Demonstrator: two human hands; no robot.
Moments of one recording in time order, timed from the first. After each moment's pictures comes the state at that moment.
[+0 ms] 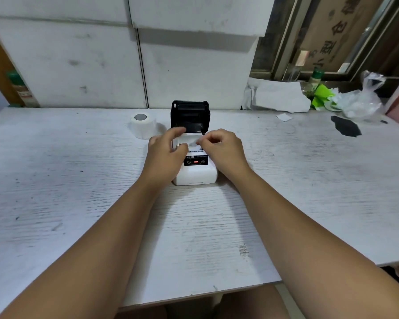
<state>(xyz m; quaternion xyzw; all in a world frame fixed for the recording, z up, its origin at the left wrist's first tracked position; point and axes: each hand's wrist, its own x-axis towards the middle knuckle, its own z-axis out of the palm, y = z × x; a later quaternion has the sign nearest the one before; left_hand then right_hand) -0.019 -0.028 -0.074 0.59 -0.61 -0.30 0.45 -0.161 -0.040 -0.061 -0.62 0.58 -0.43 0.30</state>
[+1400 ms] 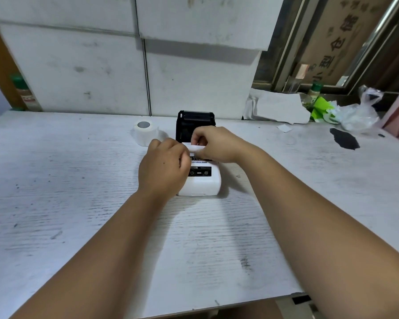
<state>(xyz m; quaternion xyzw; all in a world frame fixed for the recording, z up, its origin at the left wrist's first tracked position) -0.019 -0.019 -0.071 0.63 -0.69 -0.02 0.36 -0.156 -0.068 -0.015 -0.80 0.55 -0.13 0.21</state>
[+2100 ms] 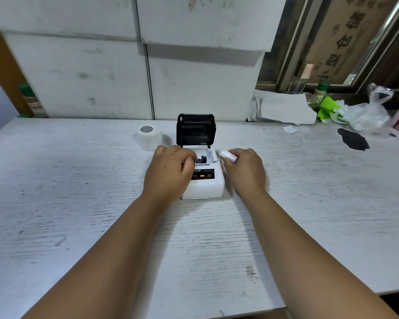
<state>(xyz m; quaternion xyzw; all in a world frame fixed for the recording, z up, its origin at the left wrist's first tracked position) -0.019 -0.022 -0.072 0.61 -0.69 -0.12 0.38 -0.185 -0.054 -0.085 -0.60 0.72 -0.34 0.12</state>
